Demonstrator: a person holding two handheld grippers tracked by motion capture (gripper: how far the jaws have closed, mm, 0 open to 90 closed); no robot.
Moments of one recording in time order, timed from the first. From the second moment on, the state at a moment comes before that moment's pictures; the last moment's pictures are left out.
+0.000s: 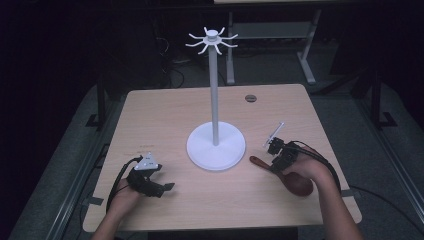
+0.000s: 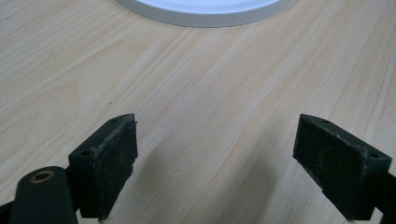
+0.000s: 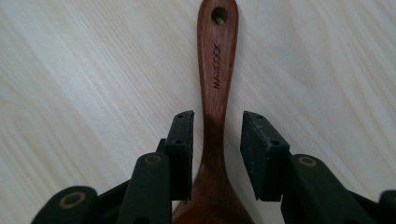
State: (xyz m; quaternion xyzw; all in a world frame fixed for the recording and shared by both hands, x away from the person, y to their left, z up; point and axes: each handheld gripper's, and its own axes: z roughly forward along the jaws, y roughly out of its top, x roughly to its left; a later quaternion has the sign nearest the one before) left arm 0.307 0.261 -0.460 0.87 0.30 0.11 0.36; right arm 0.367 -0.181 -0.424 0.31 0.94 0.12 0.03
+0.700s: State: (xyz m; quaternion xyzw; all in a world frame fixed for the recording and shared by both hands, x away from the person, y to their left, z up) left arm 0.307 0.262 -0.460 0.87 0.30 0.11 0.36; right arm 0.371 -0.179 -0.439 0.32 0.94 0.10 0.02
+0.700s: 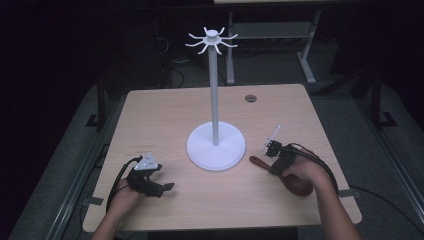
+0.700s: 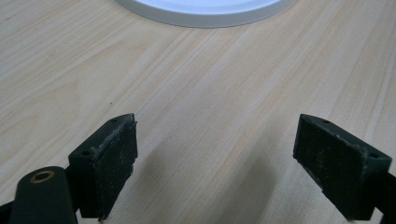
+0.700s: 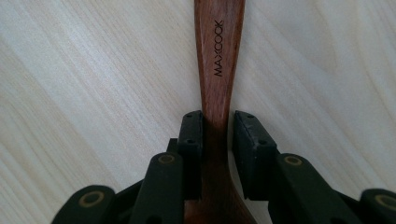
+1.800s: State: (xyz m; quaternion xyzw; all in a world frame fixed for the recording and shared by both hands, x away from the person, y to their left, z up) left arm 0.306 0.262 -0.459 0.88 0.30 0.11 0.36; right arm 0.365 -0.196 -0.428 0.33 0.92 0.20 0.03
